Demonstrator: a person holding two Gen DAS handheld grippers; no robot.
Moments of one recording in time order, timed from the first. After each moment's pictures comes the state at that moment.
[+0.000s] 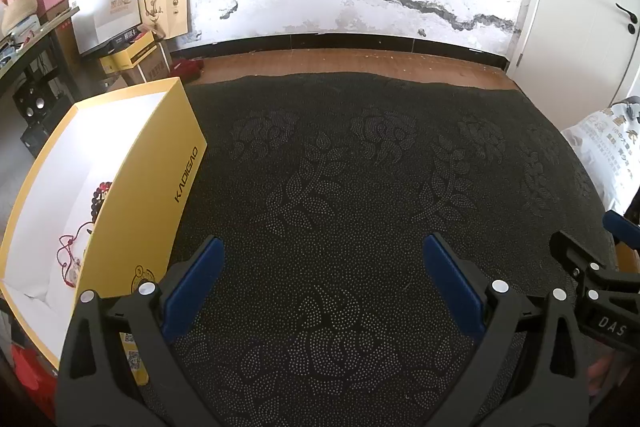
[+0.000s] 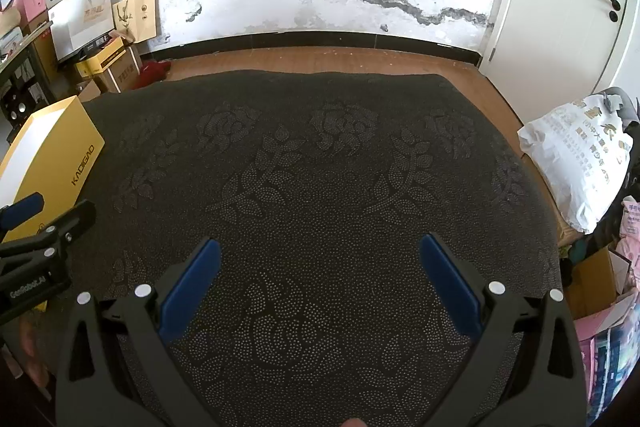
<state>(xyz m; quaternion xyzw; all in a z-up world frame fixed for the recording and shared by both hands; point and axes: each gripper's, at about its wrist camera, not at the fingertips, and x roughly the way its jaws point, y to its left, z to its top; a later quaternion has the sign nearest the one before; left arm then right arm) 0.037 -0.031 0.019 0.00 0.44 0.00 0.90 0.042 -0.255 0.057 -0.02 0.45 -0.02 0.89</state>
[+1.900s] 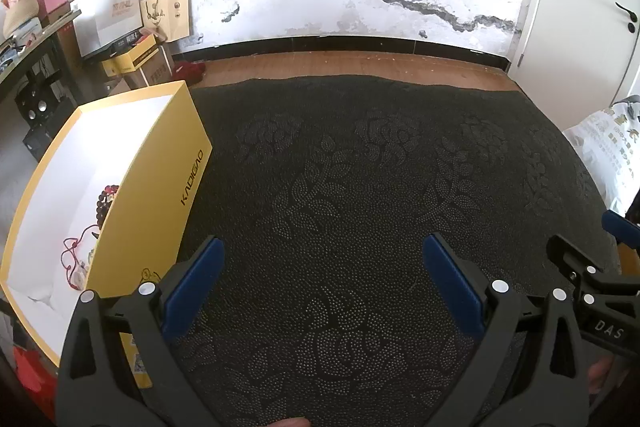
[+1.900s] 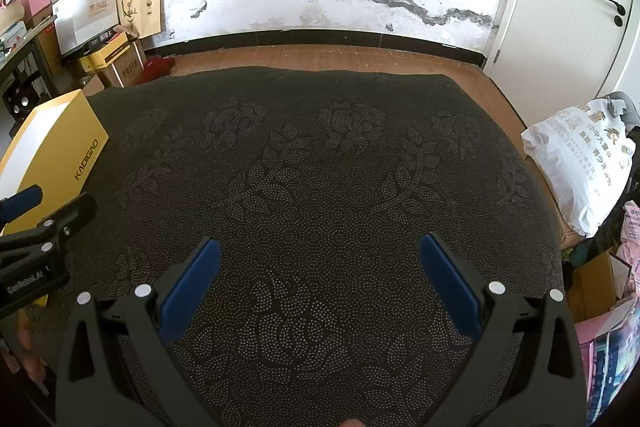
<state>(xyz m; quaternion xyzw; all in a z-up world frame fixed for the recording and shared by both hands) 0.037 -0.026 0.021 0.00 0.43 0.00 0.90 0.043 -0.254 0.054 -0.03 0.45 -0.01 0.89</state>
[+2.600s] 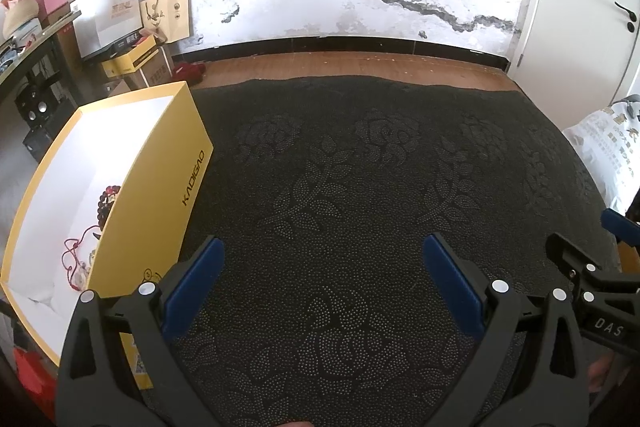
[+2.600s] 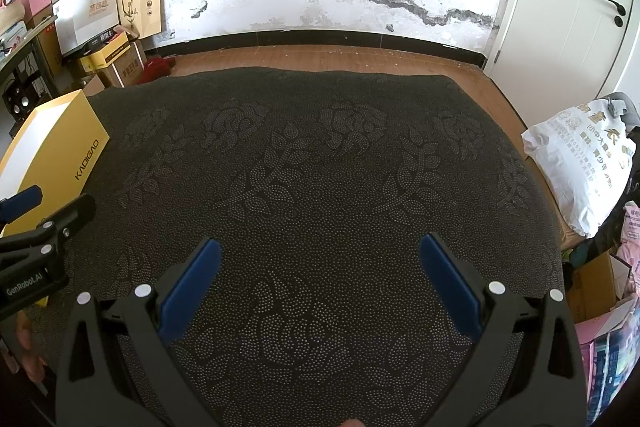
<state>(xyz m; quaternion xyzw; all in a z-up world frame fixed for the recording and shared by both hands) 0.035 -0.026 0.021 0.00 0.43 0.00 0.90 0.045 -0.257 0.054 -0.03 0.45 -0.01 0.89</state>
